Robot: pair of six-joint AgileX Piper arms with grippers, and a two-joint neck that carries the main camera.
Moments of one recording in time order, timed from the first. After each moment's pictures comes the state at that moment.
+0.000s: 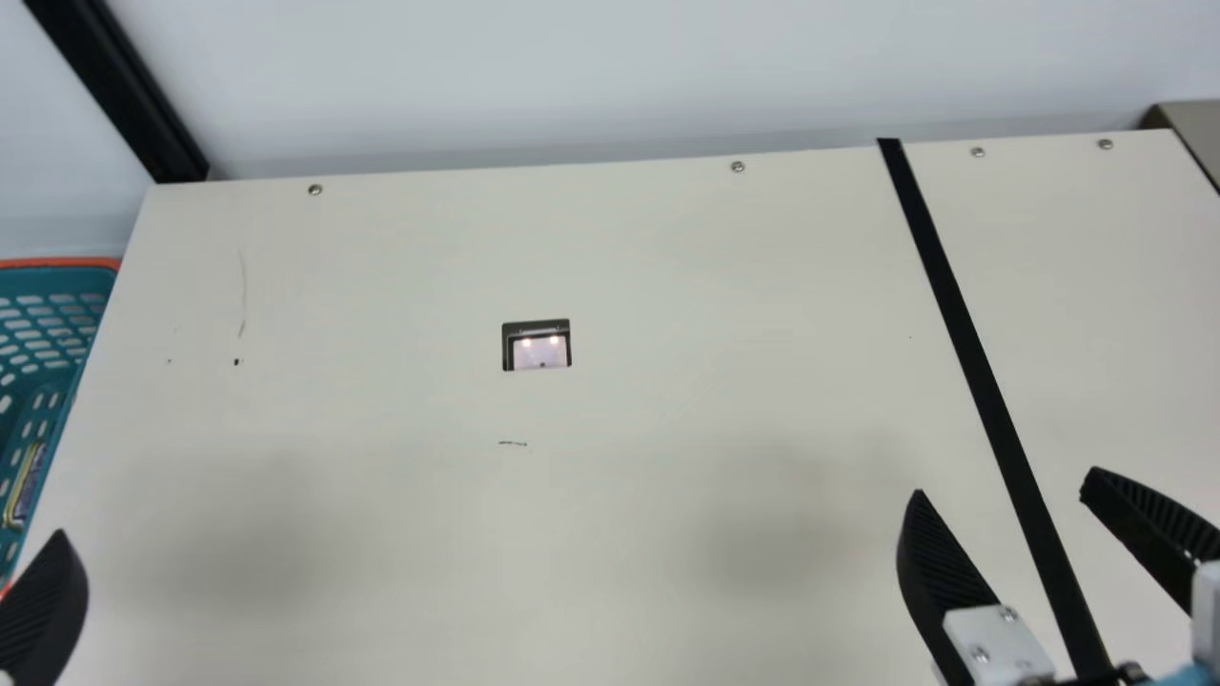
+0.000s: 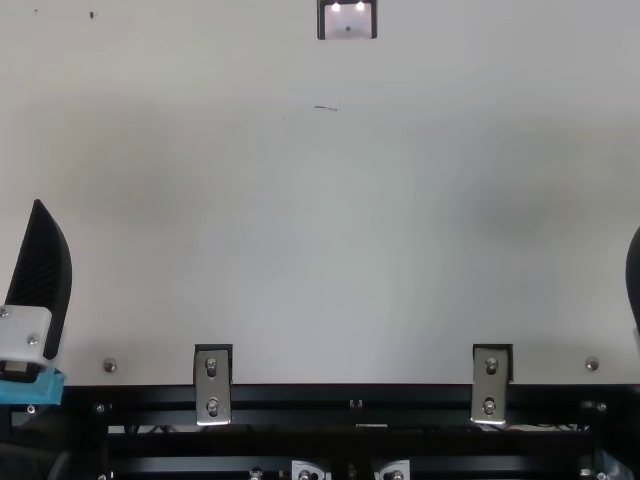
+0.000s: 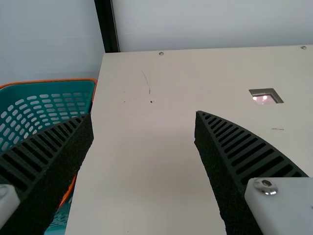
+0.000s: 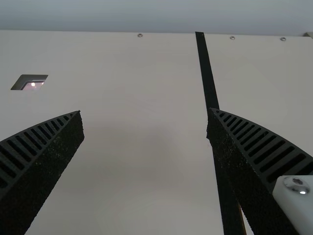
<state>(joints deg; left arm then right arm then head) -4.0 13.5 -20.2 4.9 38.2 -6.5 -4.0 13.5 -20.2 4.9 38.3 -6.5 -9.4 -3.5</state>
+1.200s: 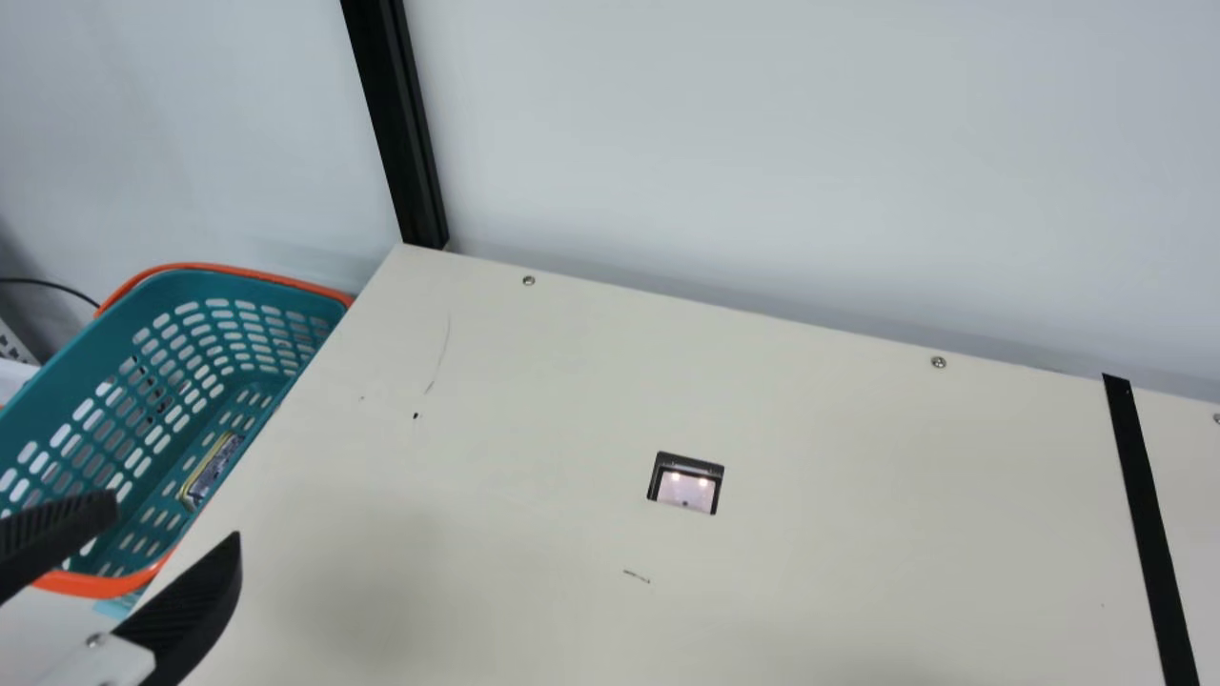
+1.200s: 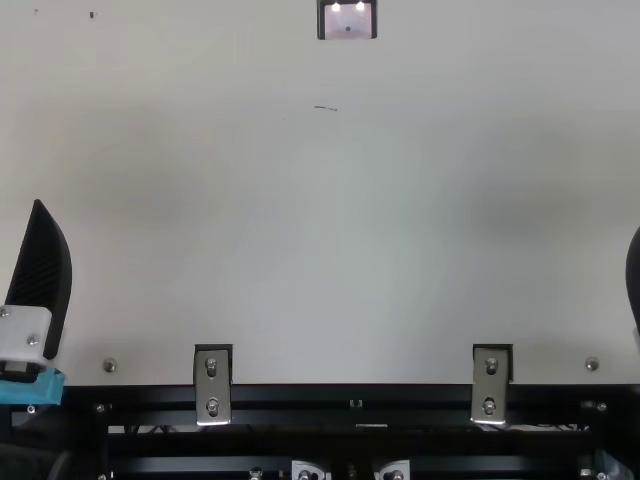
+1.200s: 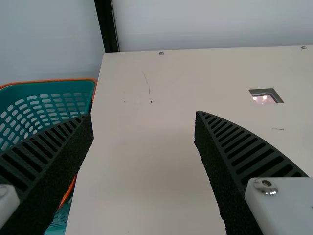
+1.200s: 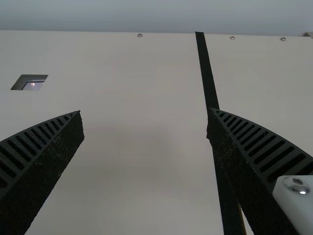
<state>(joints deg) -4.0 13.5 -20.2 4.9 38.2 -6.5 -4.0 13.5 -20.2 4.9 38.3 -6.5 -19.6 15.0</state>
